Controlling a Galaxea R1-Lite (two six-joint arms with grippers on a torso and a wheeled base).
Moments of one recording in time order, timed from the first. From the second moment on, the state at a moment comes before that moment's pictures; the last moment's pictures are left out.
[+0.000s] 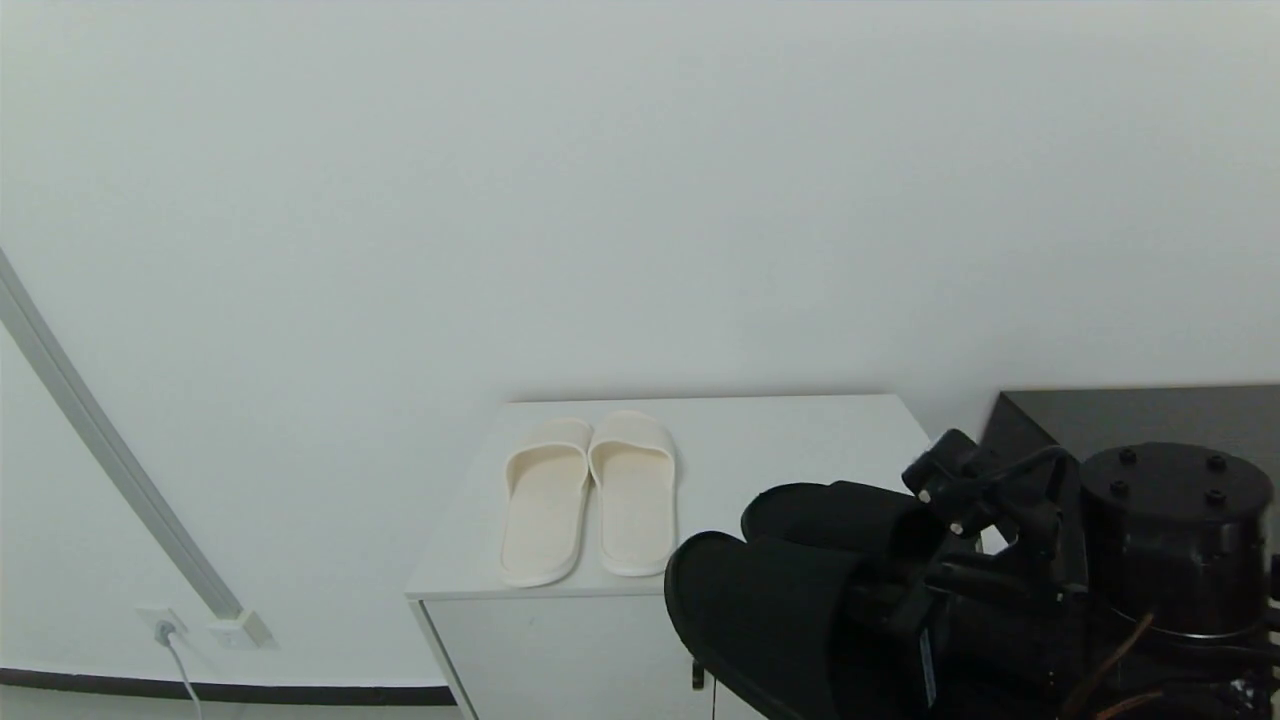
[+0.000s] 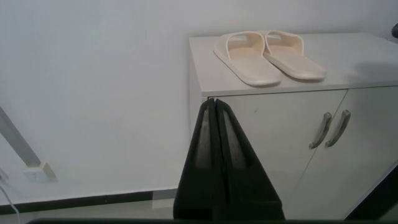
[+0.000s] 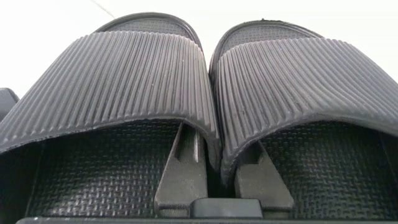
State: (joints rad) left arm 0.00 0.00 0.00 0.00 -0.04 0.00; right arm 0.81 1.52 -0.53 -0.65 0.02 0.09
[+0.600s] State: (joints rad) left arm 0.00 0.00 0.00 0.00 -0.04 0.00; right arm 0.82 1.47 -0.44 -0.66 0.08 0.04
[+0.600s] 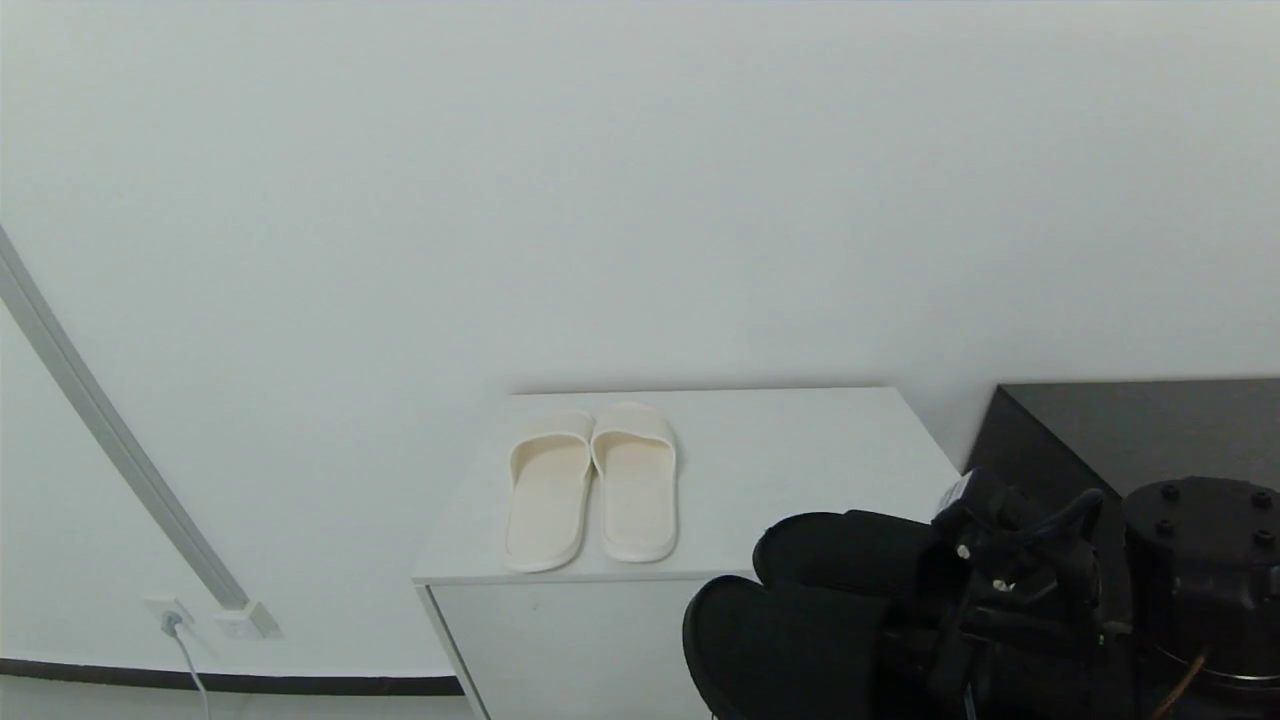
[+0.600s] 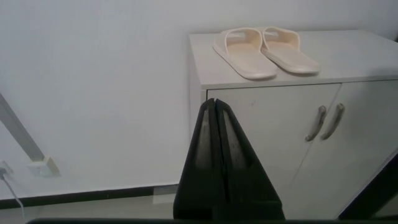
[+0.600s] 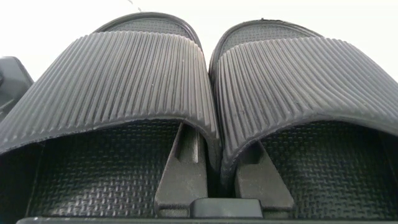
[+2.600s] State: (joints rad) left arm 0.00 0.00 0.00 0.00 -0.04 -0.01; right arm 0.82 1.49 -0.42 -0.66 0.10 0.01
